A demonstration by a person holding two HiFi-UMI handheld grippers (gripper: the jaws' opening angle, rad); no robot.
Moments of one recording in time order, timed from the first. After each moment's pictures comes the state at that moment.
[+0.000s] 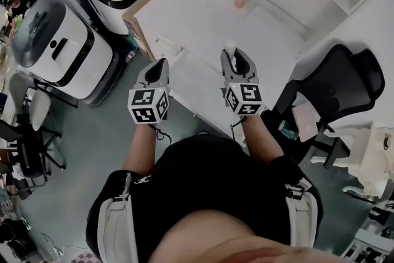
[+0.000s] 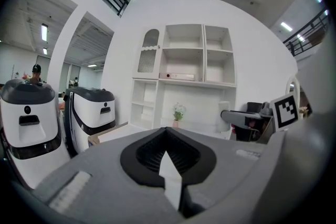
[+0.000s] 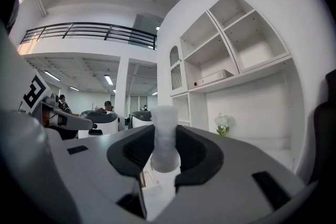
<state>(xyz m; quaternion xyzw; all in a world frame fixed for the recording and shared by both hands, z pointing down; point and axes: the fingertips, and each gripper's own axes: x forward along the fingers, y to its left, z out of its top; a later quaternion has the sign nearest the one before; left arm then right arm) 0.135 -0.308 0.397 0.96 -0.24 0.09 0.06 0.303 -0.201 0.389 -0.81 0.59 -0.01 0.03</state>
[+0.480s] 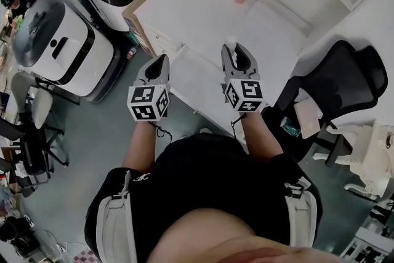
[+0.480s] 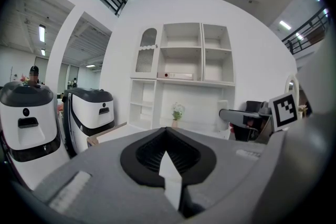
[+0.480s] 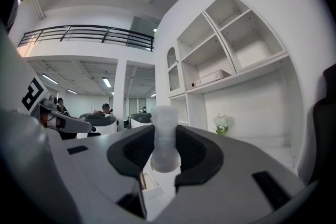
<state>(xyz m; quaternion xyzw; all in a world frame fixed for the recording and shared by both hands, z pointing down) 0.149 -0.302 0.392 0.97 -0.24 0.09 0.05 0.314 -0.198 0.383 -0.81 0.58 -0.01 0.04</state>
